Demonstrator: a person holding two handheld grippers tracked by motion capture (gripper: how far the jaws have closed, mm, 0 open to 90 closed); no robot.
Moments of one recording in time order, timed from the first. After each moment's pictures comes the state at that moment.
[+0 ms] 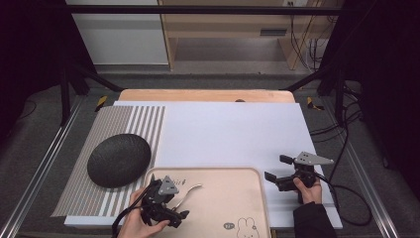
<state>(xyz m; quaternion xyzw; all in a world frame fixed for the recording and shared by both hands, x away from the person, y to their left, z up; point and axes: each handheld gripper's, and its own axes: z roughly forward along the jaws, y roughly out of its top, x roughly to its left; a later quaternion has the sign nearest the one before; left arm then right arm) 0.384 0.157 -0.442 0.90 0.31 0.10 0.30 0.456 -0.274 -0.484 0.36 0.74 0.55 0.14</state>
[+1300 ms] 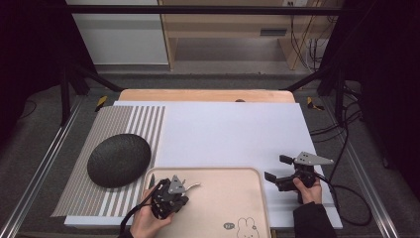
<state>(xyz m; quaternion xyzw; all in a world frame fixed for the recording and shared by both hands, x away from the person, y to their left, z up) 0.397 0.146 -0.466 0.90 0.30 0.11 0.28 0.456 -0.274 -0.484 0.36 0.74 0.55 0.14</state>
